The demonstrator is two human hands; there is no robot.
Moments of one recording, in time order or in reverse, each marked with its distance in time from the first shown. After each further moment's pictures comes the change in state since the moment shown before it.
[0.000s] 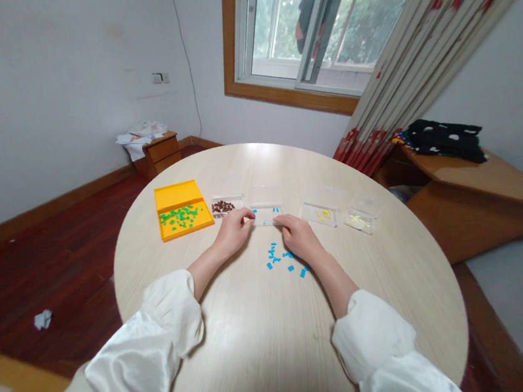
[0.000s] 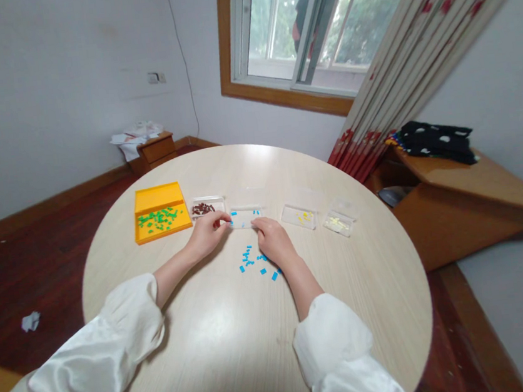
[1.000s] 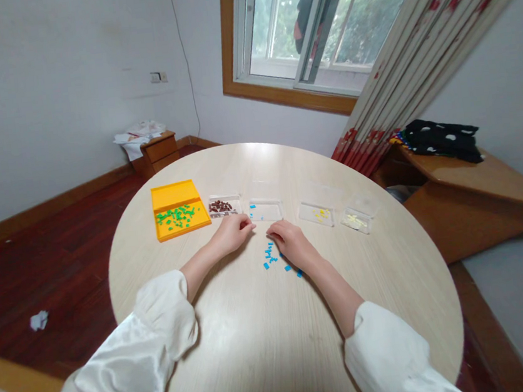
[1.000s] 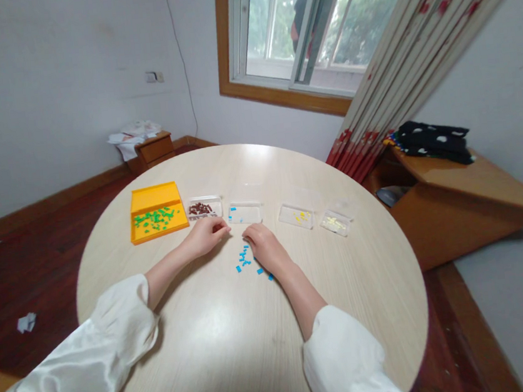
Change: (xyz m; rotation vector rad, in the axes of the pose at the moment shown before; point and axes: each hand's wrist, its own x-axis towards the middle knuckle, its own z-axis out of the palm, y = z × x) left_hand 0.002 0.011 -0.008 0.090 -0.242 -0.080; right_hand -0.004 -0.019 -0.005 0.052 -0.068 -0.165
